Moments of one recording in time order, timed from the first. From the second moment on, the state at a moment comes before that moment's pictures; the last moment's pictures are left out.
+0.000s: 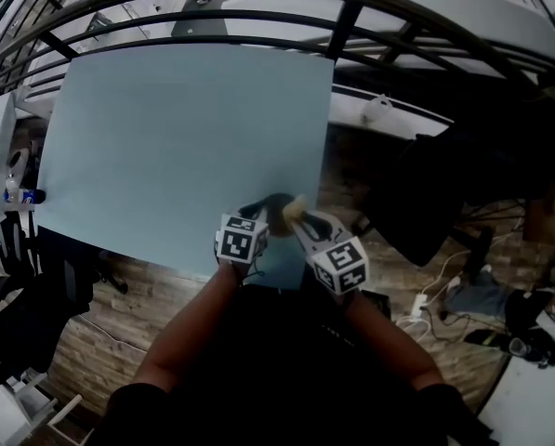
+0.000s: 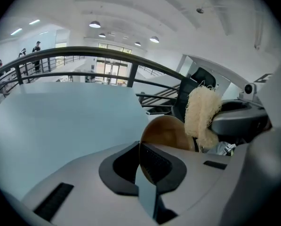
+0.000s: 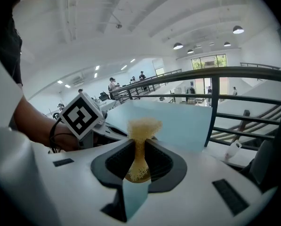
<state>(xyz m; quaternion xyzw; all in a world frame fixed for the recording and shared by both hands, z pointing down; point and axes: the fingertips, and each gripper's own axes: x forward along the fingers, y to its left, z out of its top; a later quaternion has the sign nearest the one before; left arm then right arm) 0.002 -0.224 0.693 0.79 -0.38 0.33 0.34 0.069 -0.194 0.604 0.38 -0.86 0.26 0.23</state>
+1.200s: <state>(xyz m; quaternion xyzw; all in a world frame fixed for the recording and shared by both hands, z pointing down) -0.071 -0.206 0.582 0.83 -0.43 0.26 0.25 -0.044 -0.172 0.602 0.30 -0.83 0.12 0.46</state>
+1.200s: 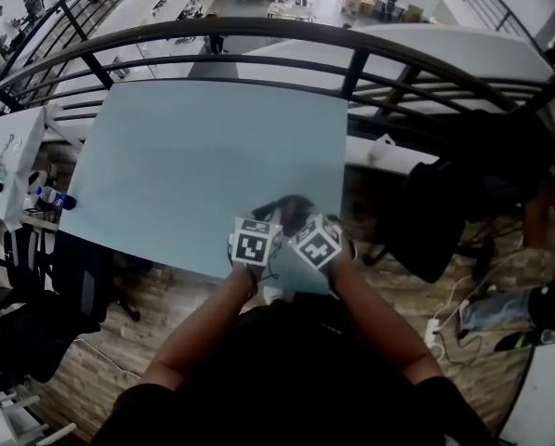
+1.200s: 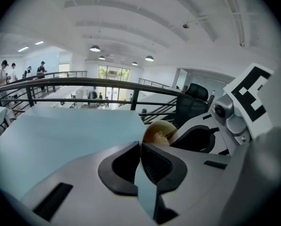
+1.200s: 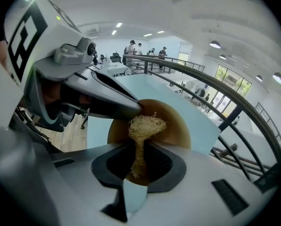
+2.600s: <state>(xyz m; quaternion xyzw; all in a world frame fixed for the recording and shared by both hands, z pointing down) -0.068 -0.199 0.587 0.83 -0.42 0.21 0.31 -0.052 -0.186 0.603 0.29 -0.81 0.06 0.50</state>
